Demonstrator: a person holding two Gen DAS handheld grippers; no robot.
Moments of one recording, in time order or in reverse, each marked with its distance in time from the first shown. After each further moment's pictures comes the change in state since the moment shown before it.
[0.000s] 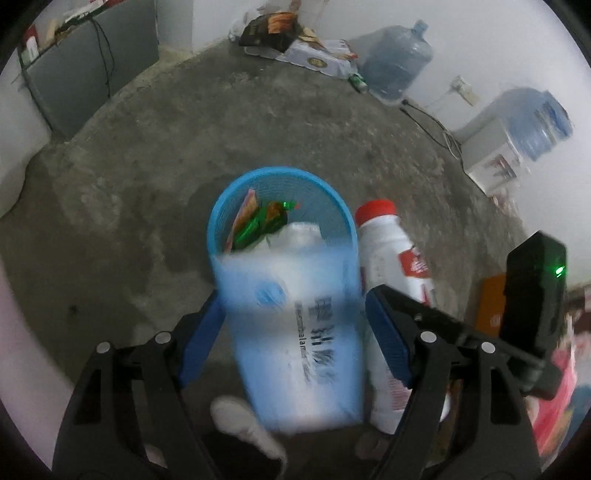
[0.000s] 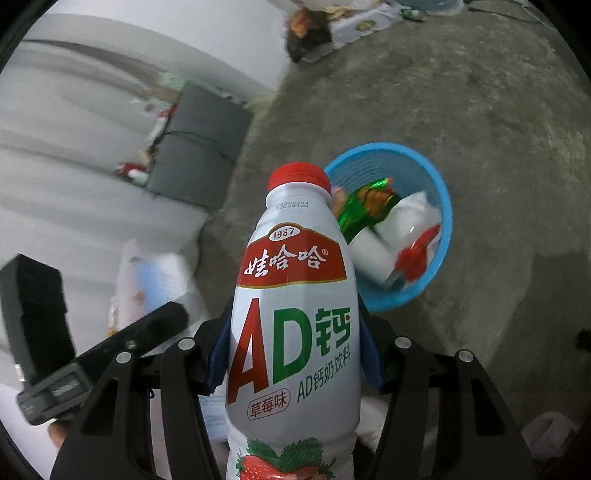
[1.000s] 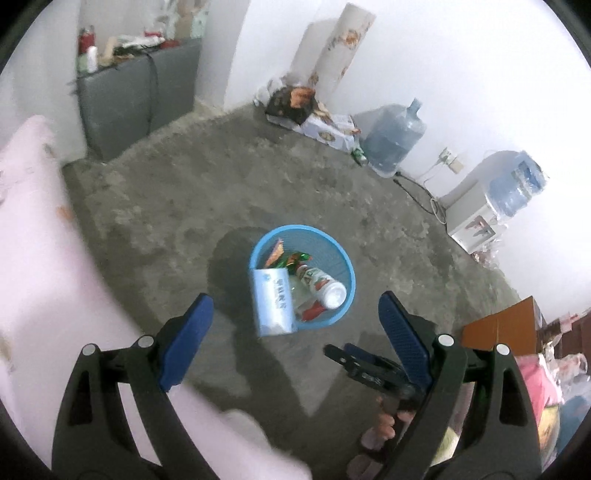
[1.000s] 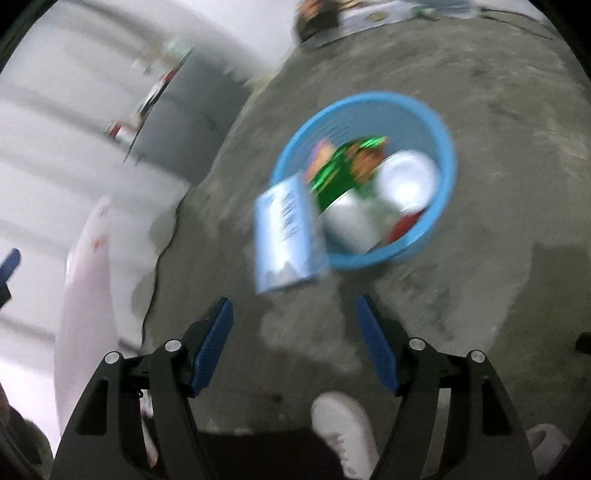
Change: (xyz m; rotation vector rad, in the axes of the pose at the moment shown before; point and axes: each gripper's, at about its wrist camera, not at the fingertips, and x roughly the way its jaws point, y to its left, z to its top) left arm -0.172 0.068 -0.078 -0.065 -0.276 -0.040; right arm 0.051 0.002 -0.102 -0.132 0.061 -0.018
